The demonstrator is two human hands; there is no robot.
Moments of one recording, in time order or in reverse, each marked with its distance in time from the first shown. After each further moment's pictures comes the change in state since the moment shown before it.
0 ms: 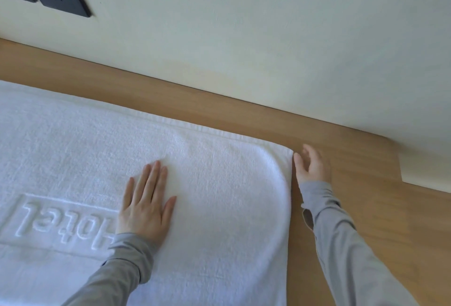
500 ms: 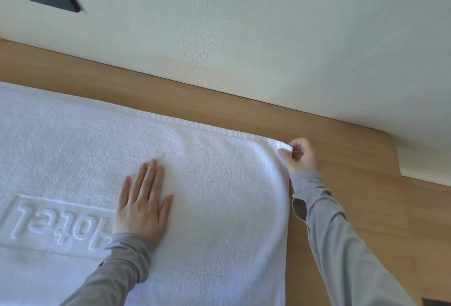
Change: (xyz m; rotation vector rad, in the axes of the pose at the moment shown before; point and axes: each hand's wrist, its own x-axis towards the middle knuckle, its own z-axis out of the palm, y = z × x) left_hand 0.000 0.001 0.002 -0.008 0.015 0.009; right_hand 0.003 -0.018 0.009 0.419 -0.056 0.045
